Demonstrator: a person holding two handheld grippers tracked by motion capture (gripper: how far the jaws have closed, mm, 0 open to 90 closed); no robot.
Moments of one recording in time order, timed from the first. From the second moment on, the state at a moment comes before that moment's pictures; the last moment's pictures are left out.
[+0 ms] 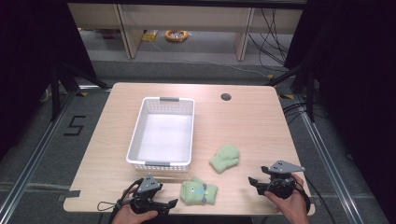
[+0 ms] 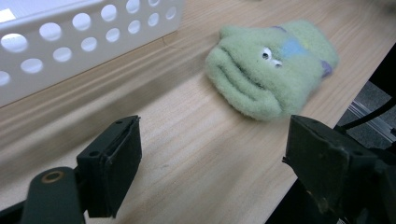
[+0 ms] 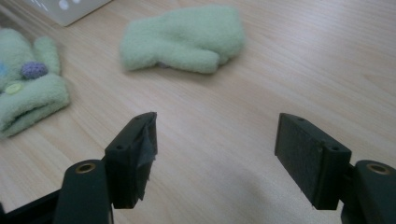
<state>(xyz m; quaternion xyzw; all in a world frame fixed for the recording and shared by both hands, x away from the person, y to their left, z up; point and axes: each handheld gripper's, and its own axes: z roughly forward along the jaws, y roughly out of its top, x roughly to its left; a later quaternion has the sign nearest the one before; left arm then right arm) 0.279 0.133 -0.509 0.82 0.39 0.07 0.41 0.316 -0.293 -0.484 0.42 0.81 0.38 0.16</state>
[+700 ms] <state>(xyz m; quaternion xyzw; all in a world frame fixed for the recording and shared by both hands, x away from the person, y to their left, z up) 0.278 0.132 -0.510 0.82 0.39 0.06 0.42 0.325 -0.268 -0.475 0.37 0.82 0.39 0.18</state>
